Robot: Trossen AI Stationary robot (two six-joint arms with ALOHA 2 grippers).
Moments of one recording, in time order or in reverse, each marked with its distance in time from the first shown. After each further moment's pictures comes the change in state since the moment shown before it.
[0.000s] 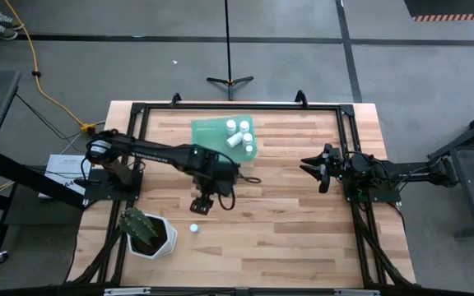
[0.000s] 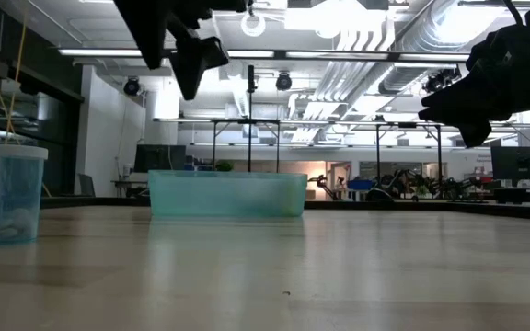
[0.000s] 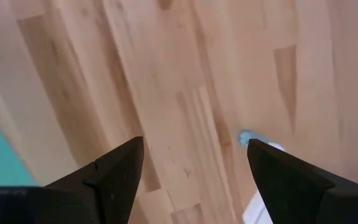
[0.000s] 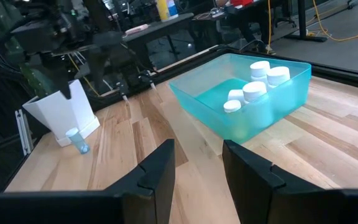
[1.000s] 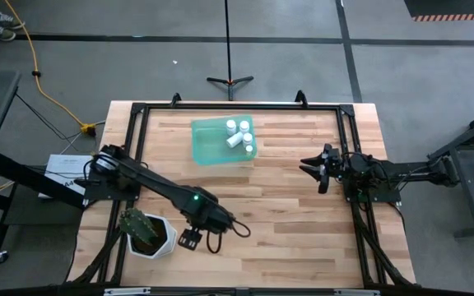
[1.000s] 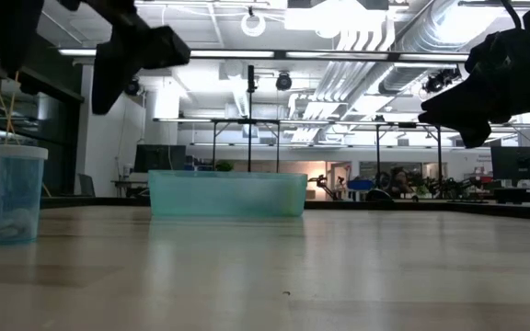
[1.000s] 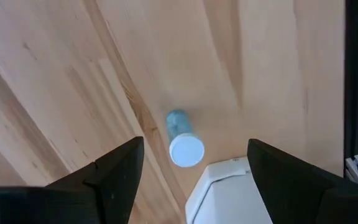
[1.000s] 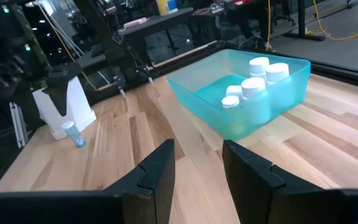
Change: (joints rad) left arm -0.276 0.118 -0.002 -0.030 -0.014 -0.190; right arm 0.000 0.021 0.000 -0.001 0.000 -0.020
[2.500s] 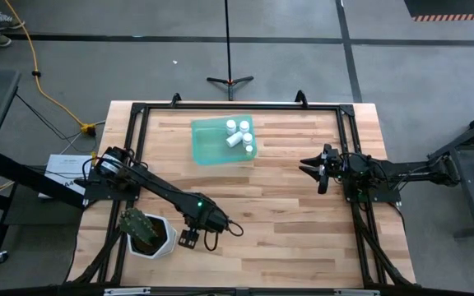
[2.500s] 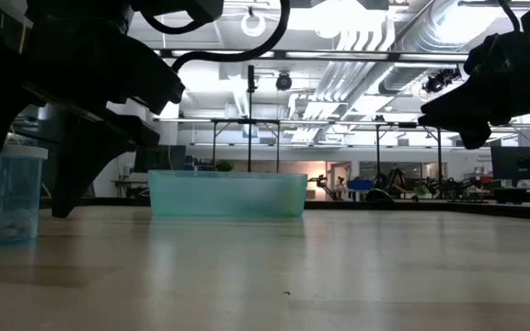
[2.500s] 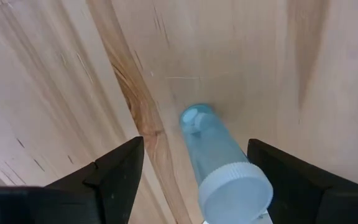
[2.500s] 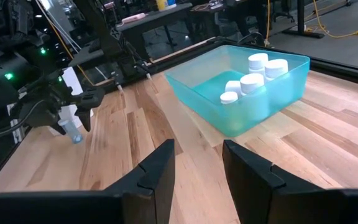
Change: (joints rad) left arm 0.000 0.038 -0.275 0.232 0.015 -0.069; right arm 0.000 0.018 0.000 0.000 0.001 -0.004
